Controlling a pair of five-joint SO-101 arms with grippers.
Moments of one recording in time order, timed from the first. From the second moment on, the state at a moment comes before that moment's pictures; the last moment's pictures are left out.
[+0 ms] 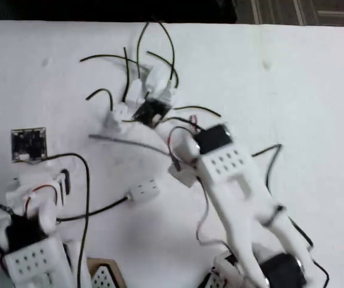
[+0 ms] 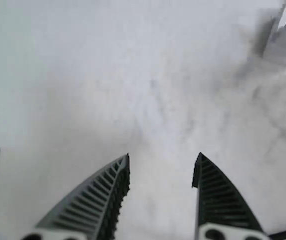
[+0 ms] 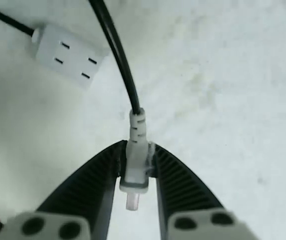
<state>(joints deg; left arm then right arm) -27.8 -81.7 72.0 66.3 -14.6 -28.5 -24.6 24.4 83.3 27.8</state>
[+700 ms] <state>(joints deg) -4.4 -103.7 65.0 64.4 0.9 -47.6 -60.0 37.1 65.1 -3.5</state>
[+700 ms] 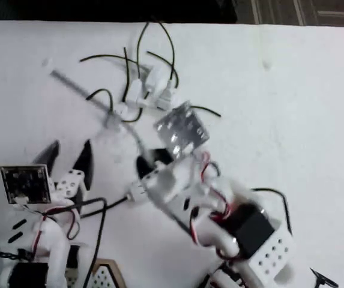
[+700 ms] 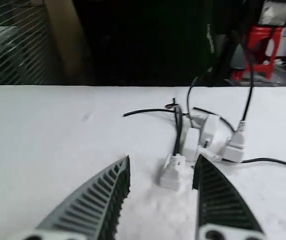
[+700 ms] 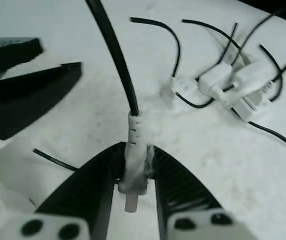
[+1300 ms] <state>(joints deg) 20.8 -104.5 64.9 66.8 -7.6 -53.4 -66.9 55.2 52.3 -1.3</state>
